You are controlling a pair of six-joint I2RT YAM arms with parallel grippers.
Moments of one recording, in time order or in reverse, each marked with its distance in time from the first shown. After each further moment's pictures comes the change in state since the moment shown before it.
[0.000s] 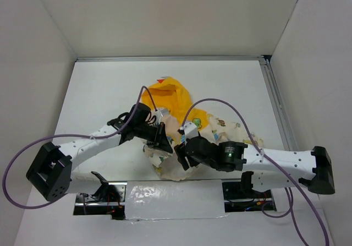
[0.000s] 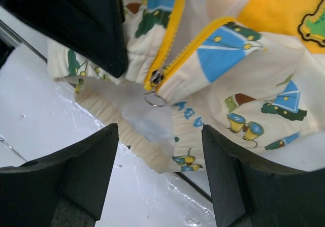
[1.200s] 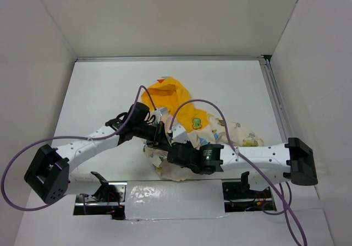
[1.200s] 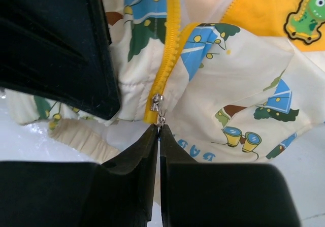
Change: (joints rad) left arm 0.000 -0.034 0.000 0.000 0.007 -0.021; right arm 0.112 0.275 0.087 -0.006 0.243 0.112
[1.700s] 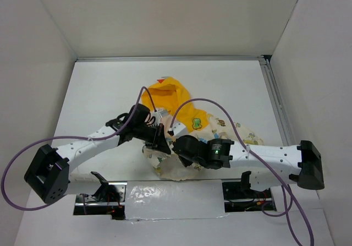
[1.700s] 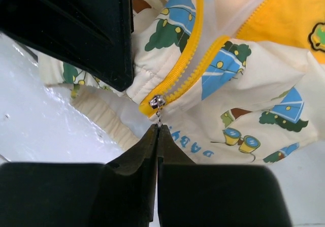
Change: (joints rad) left arm -0.004 0.000 0.000 -0.046 -0.035 0.063; right arm -0.069 -0.094 0.012 -0.017 -0.216 -0.140
